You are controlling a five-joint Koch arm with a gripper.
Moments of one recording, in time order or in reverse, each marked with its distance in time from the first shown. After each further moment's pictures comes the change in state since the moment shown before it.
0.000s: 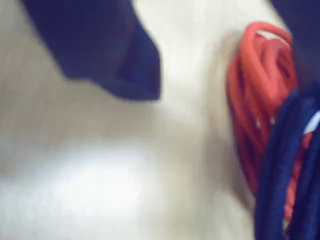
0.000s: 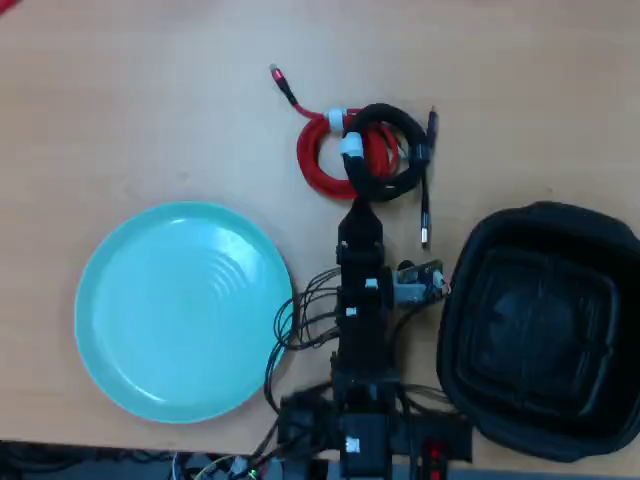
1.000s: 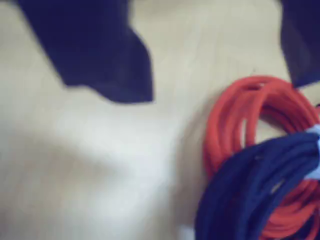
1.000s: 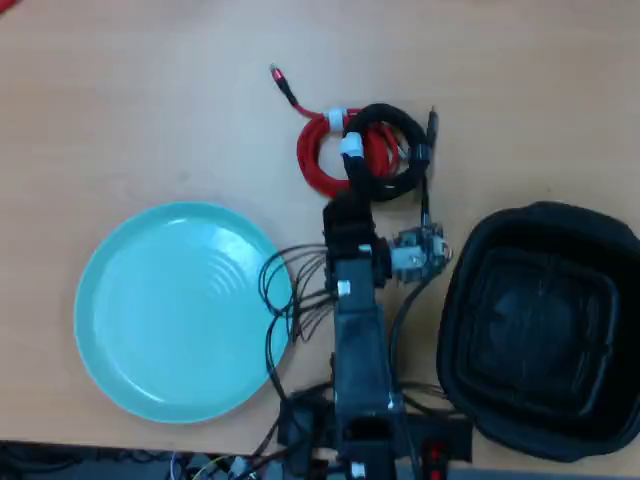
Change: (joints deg) arm -2.9 7.5 -40.3 57.4 -6.1
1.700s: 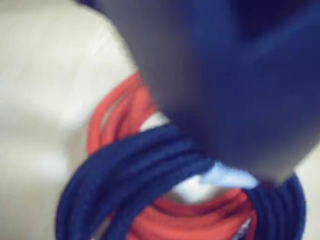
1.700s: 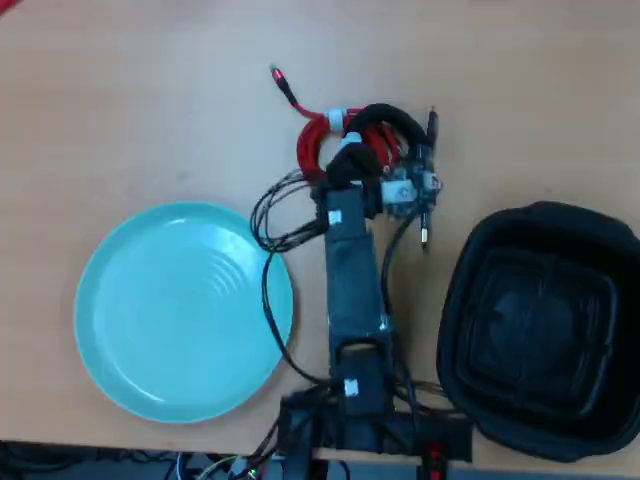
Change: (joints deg) arm -1.9 -22.6 -22.4 -0.1 59.2
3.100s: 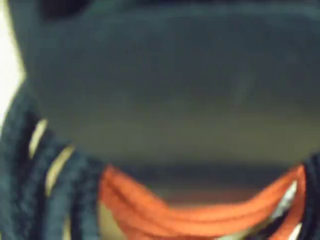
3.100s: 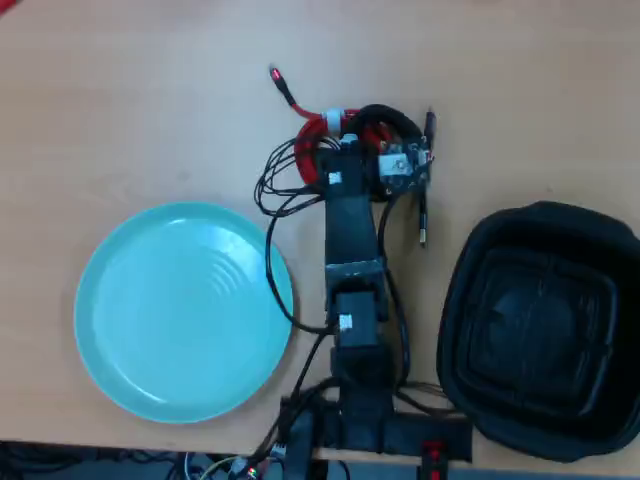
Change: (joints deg) arm 2.1 -17.0 -4.3 -4.3 31.2
